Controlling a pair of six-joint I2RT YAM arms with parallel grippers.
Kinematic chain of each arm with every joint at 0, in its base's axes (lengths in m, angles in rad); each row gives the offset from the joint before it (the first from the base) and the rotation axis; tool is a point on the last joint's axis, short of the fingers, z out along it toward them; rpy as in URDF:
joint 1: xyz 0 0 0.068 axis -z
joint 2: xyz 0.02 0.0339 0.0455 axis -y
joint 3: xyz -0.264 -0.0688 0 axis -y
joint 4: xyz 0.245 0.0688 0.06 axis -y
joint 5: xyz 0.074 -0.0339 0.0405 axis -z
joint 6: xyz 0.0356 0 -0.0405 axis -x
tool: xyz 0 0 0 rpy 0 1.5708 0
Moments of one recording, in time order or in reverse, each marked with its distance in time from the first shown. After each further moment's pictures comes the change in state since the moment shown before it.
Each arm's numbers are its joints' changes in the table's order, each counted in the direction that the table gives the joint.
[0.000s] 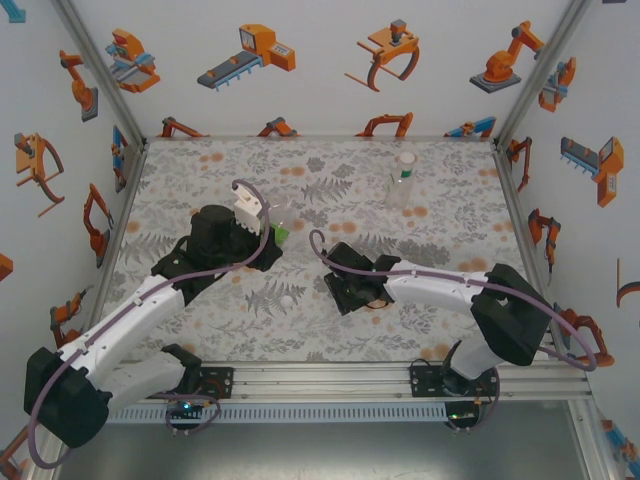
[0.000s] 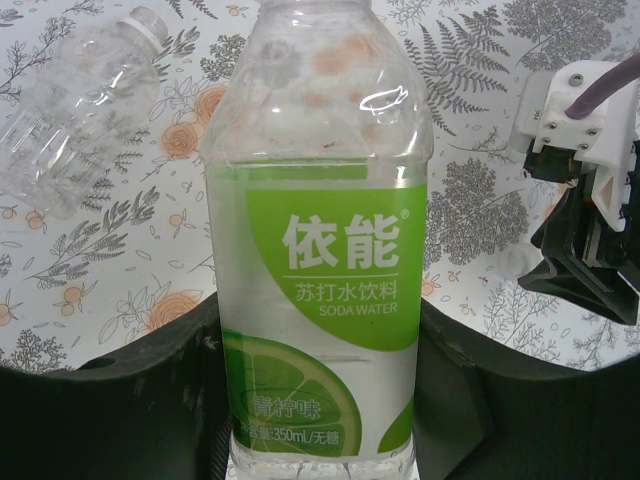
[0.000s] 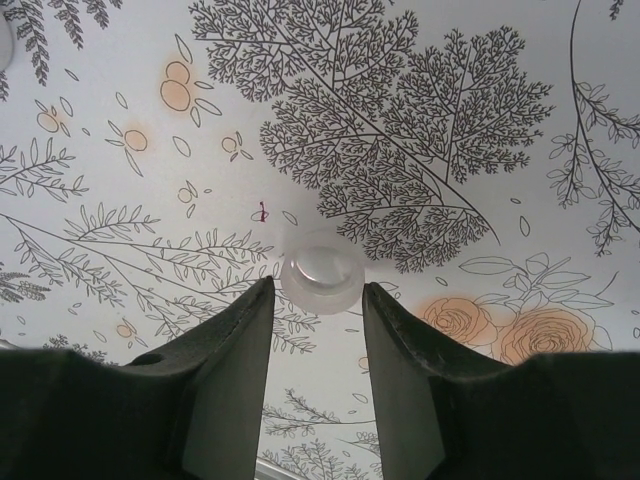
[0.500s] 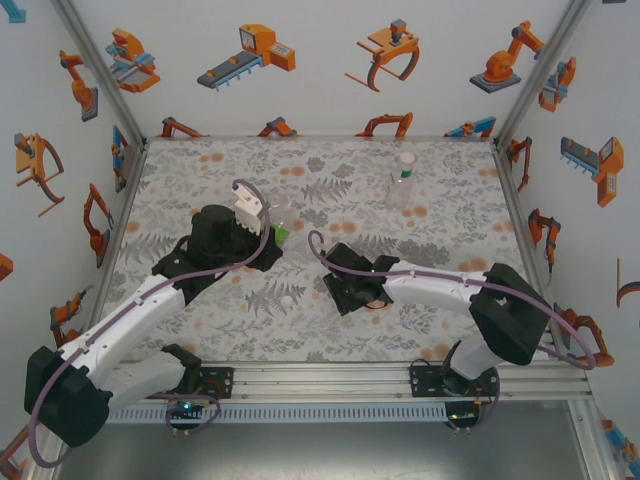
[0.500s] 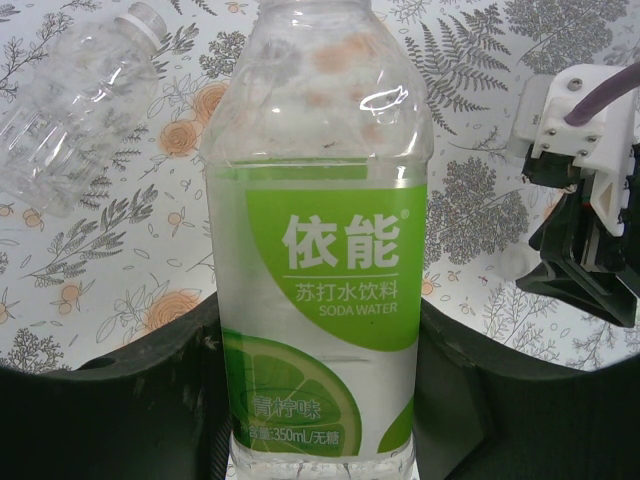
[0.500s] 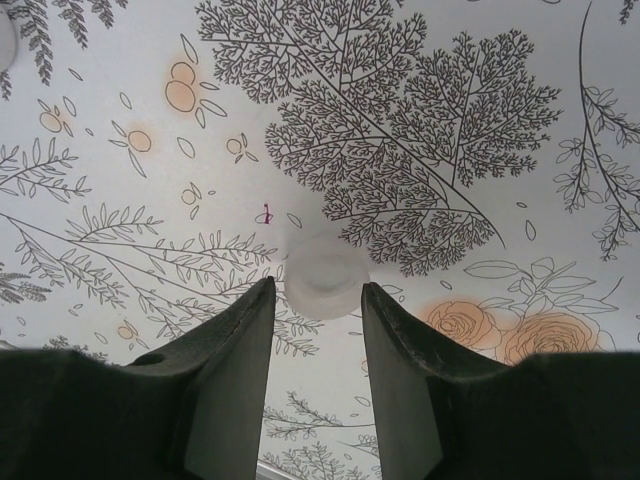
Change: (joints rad) left arm 0.000 -0.005 0.000 0.000 0.000 0.004; right arm -0.004 -0.012 0.002 0.006 0.000 0.003
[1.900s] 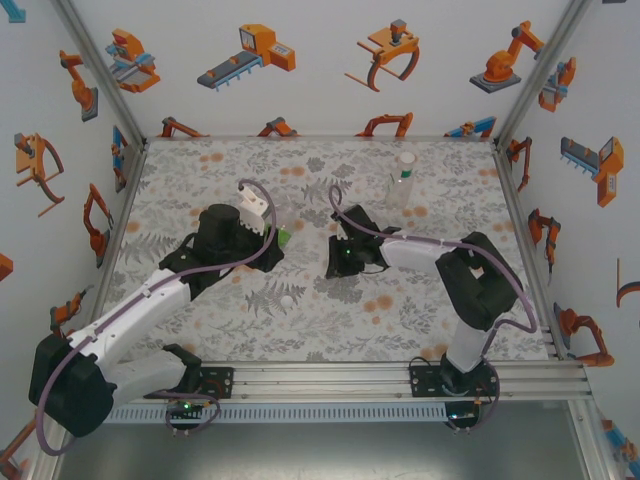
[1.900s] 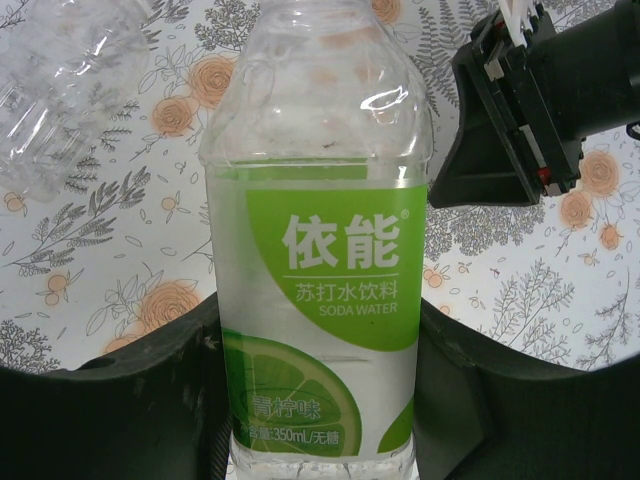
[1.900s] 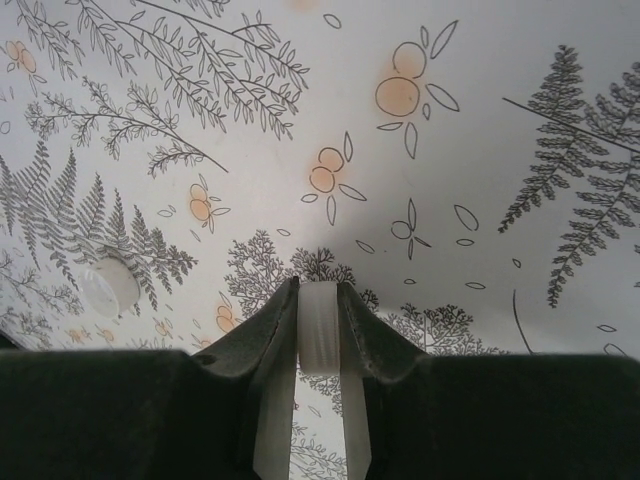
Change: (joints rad) left arm 0.000 -0.060 0.000 0.000 -0.003 0.002; right arm 0.286 -0.235 0.124 0.254 -0.319 -0.108
